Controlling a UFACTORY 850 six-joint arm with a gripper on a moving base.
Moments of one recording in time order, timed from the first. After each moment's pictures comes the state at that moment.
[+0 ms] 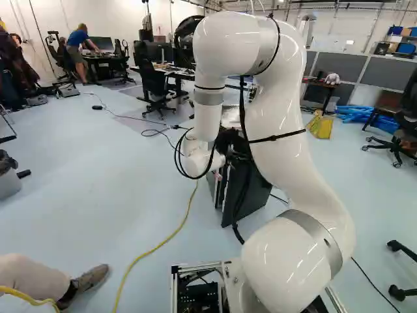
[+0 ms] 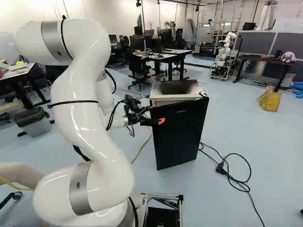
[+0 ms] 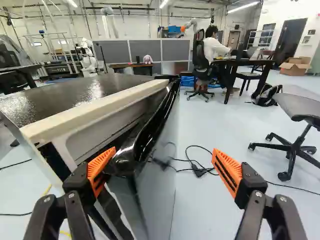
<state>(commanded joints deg) 20.8 -34.7 -36.0 79.3 80.1 0.0</state>
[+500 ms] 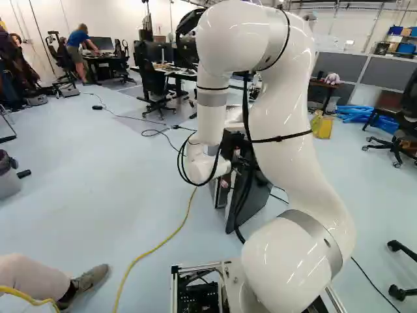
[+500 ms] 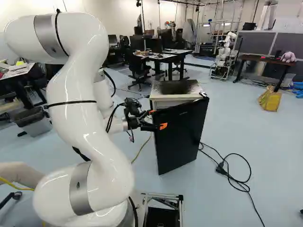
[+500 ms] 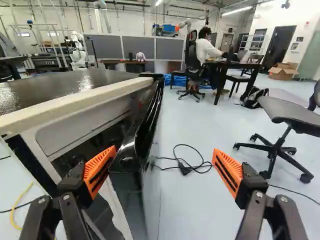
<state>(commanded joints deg) 21.4 -31.7 -29.7 81.8 80.1 0.0</state>
